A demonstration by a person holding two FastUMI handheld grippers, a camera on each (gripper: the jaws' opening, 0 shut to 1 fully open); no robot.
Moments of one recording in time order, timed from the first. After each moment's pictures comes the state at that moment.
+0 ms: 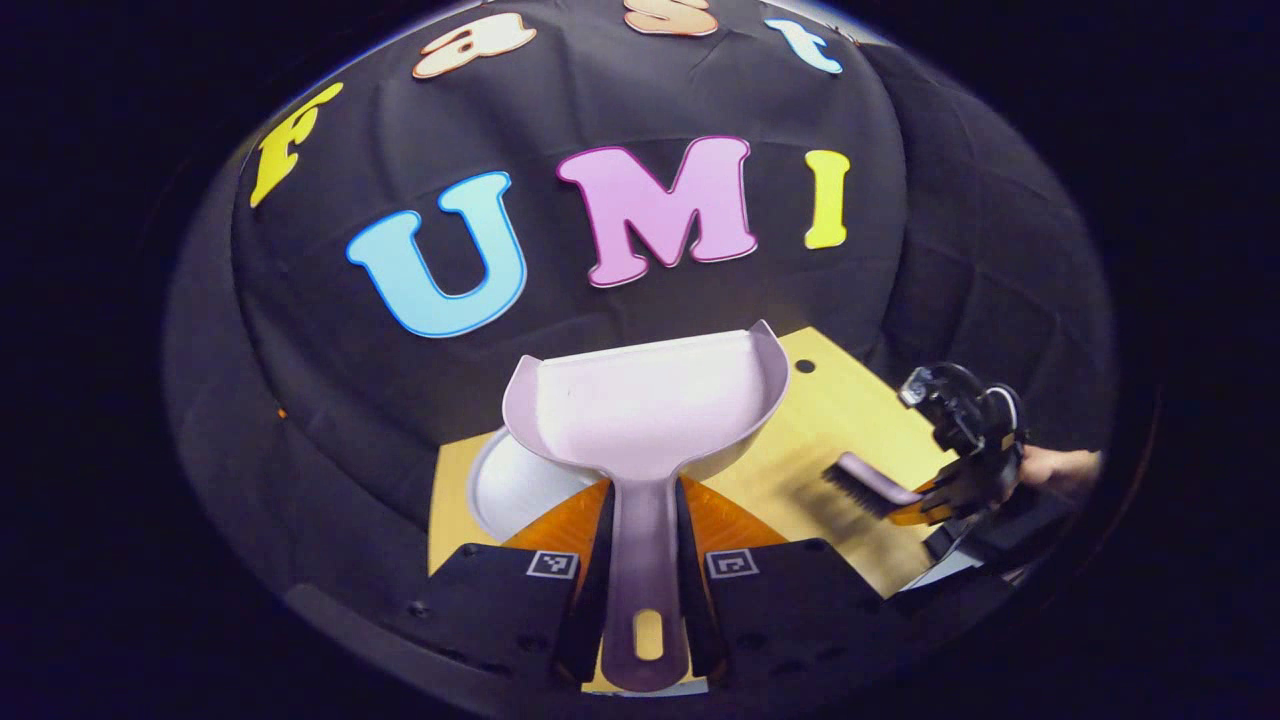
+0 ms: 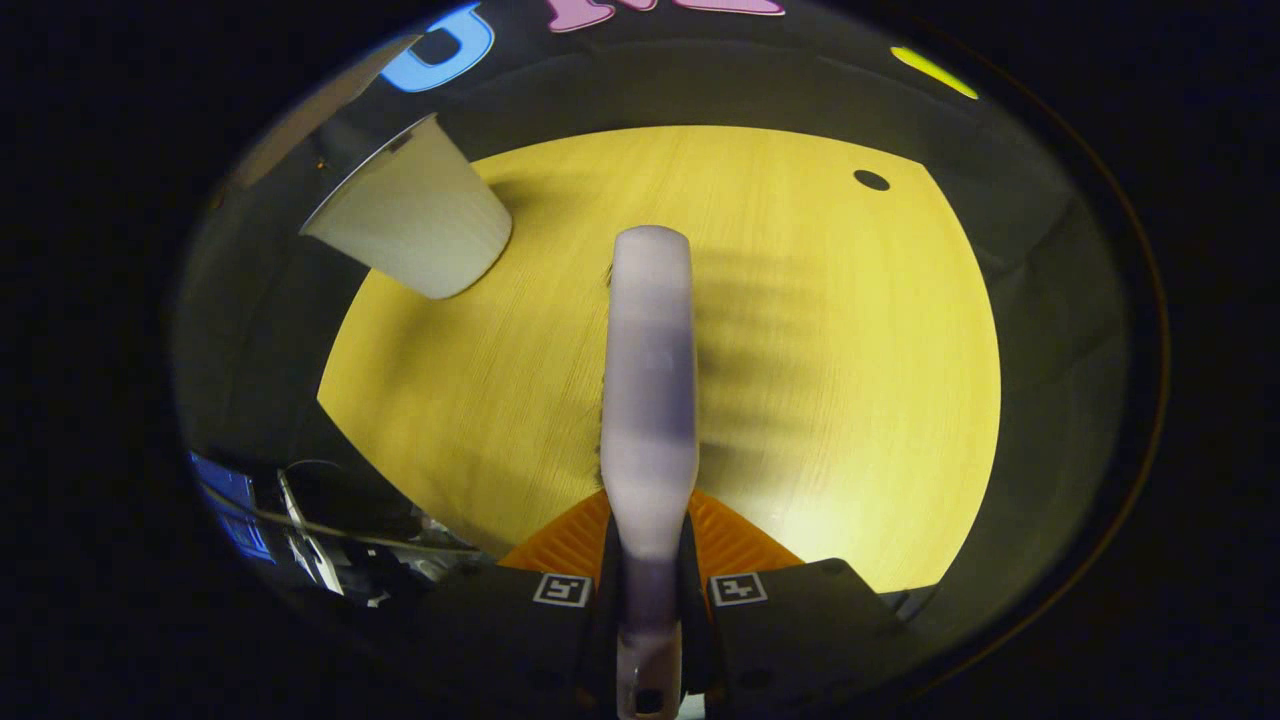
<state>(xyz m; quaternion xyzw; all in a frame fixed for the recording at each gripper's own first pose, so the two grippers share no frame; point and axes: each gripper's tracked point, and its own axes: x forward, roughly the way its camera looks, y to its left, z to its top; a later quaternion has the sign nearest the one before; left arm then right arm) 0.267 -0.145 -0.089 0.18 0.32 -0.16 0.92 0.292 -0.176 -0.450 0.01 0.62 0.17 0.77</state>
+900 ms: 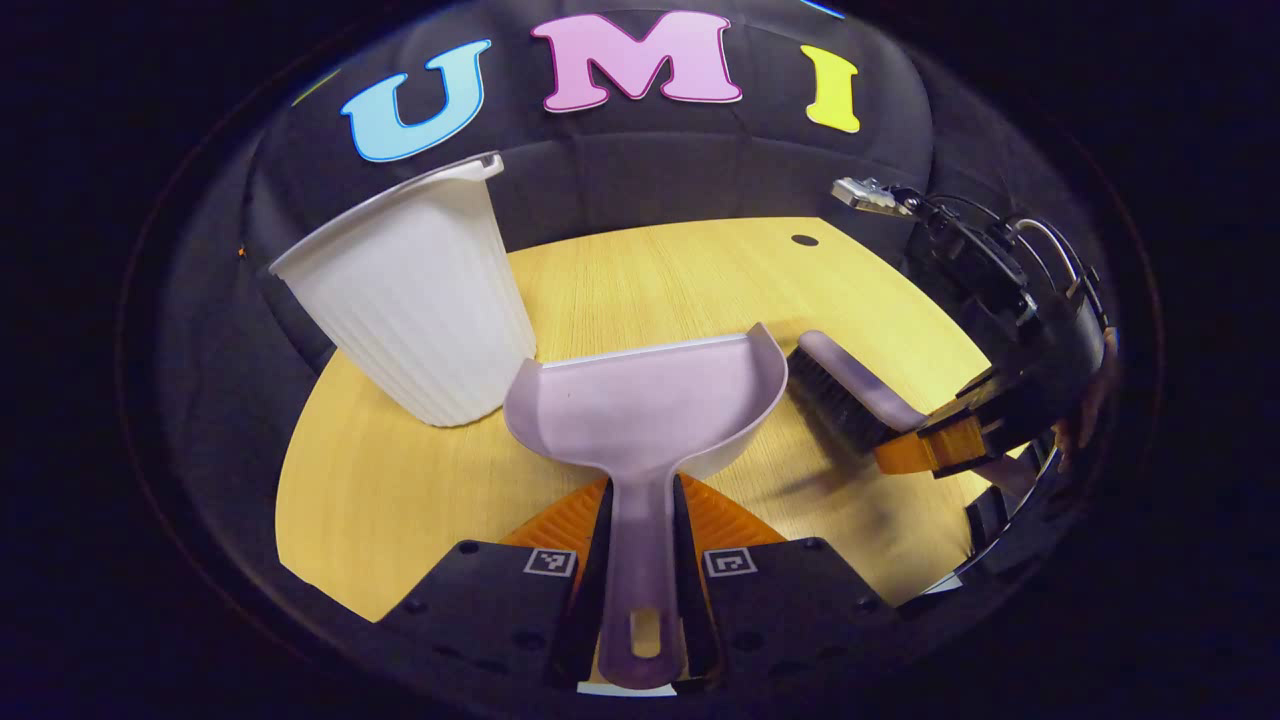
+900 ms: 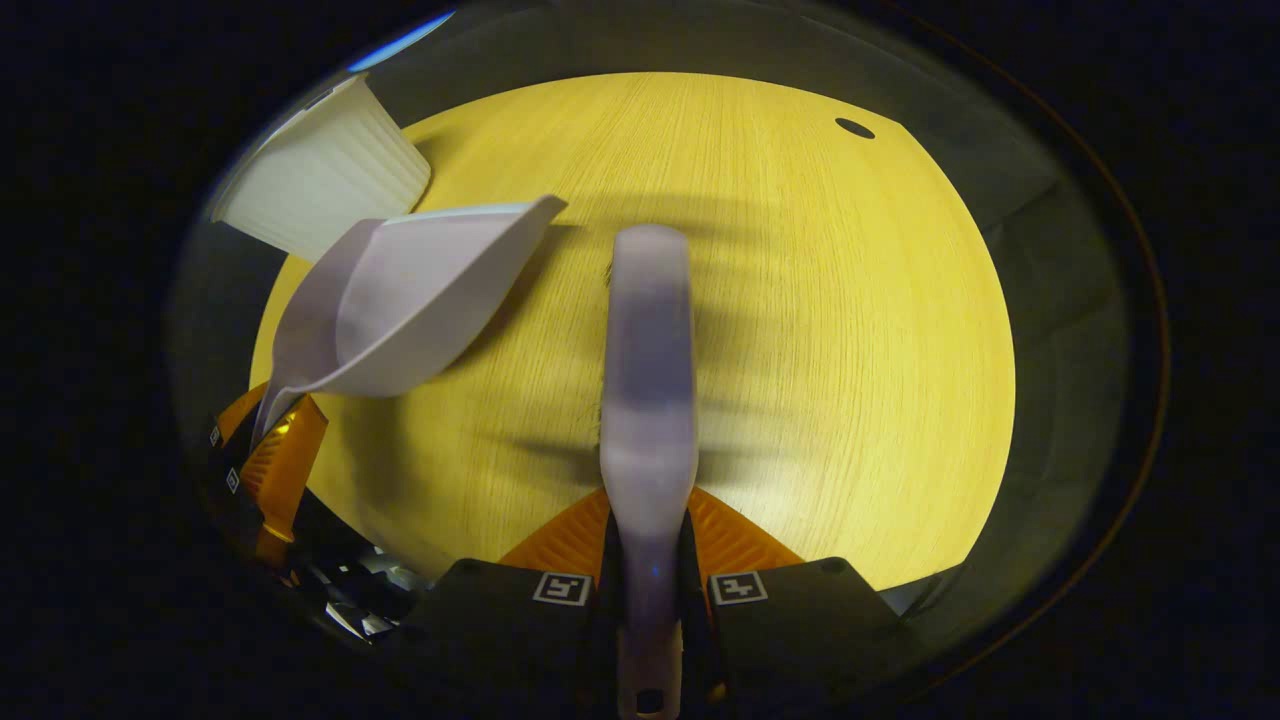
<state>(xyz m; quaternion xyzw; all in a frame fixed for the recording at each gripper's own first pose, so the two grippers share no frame) 0.212 -0.197 -0.392 0.13 0.42 -0.08 0.89 0.285 -0.177 -0.539 -0.06 0.66 0.08 0.74</state>
